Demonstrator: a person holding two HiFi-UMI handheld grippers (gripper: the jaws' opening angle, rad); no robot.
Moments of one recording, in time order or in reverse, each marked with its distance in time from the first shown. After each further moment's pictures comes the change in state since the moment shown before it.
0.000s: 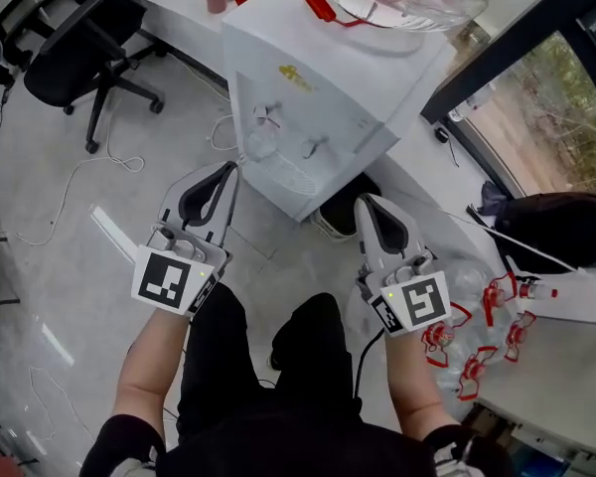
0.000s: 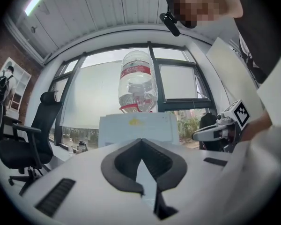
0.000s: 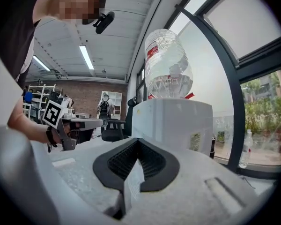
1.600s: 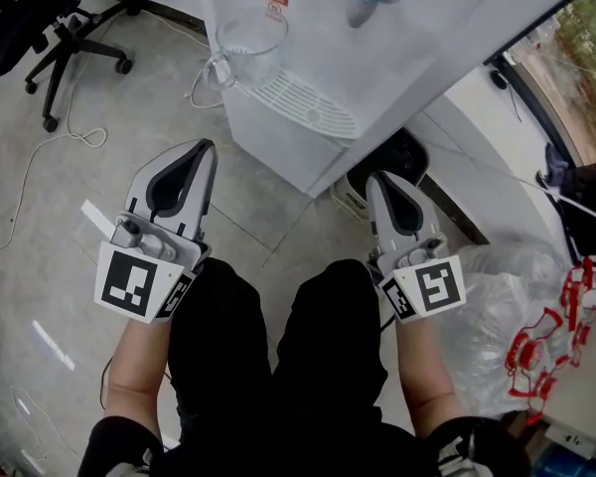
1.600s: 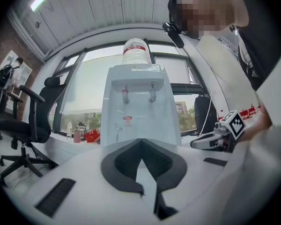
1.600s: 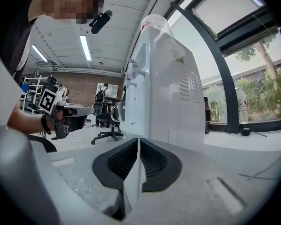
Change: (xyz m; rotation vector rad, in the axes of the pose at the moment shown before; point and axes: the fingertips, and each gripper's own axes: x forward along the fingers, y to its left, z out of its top) left arm -0.021 0.018 -0.254 0.033 0.007 -0.024; right arm 0.030 -0.016 -0.285 -0.002 0.020 -0.070
